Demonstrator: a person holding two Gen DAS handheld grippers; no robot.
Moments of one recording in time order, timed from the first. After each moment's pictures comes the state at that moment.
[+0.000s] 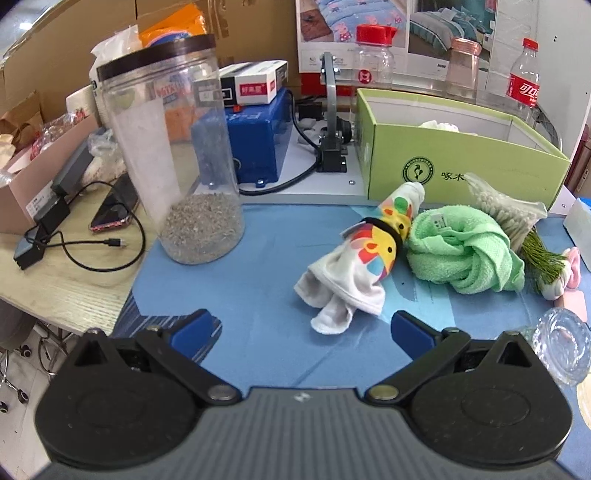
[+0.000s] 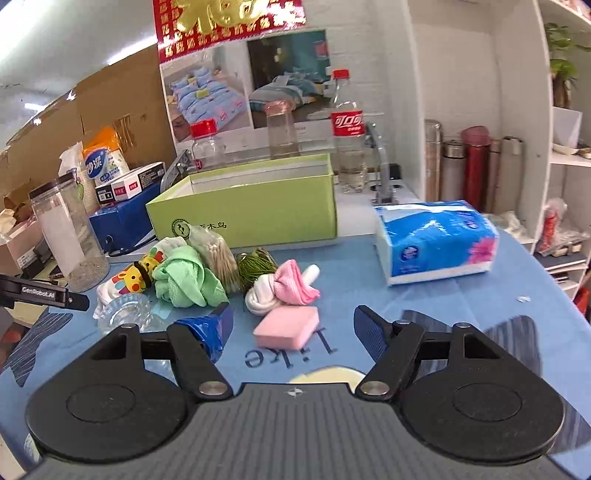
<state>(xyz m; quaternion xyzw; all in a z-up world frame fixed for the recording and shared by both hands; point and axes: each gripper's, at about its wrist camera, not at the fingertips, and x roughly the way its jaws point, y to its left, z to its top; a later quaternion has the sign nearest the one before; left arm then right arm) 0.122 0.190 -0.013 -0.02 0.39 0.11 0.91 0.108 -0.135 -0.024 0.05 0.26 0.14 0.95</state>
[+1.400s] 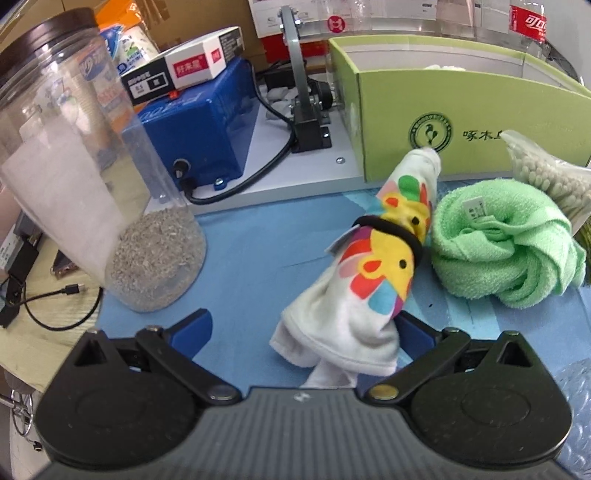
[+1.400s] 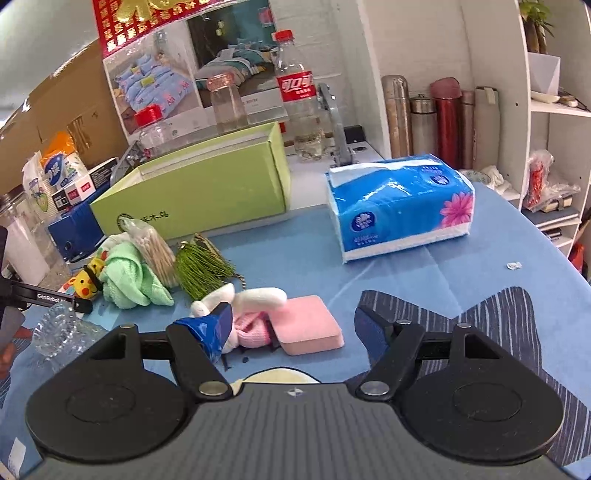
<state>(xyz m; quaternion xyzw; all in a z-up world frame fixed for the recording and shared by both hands) 0.200 0.187 -0.048 0.05 0.45 0.10 0.89 0.122 -0.175 -0.042 0.09 0.30 0.11 0.94</state>
